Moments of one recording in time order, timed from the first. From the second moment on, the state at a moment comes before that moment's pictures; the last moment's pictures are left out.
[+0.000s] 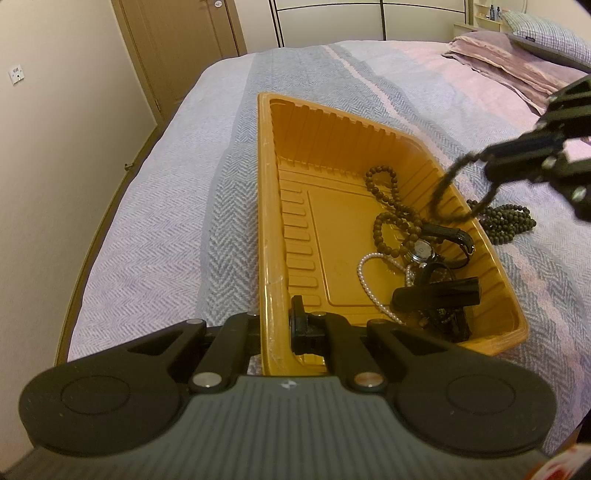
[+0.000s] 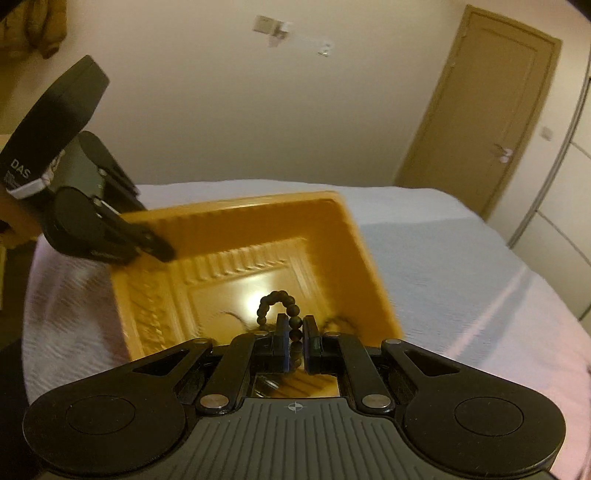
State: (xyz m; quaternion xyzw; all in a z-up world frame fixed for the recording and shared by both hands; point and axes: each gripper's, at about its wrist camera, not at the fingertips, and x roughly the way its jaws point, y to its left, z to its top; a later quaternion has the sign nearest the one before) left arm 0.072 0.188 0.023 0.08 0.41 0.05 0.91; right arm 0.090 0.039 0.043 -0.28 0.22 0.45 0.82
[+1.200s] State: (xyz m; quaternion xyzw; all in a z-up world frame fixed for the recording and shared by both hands) left arm 0.071 0.189 0.024 0.08 0.41 0.05 0.91; right arm 0.107 -0.056 0.015 -0.16 0.31 0.32 0.88
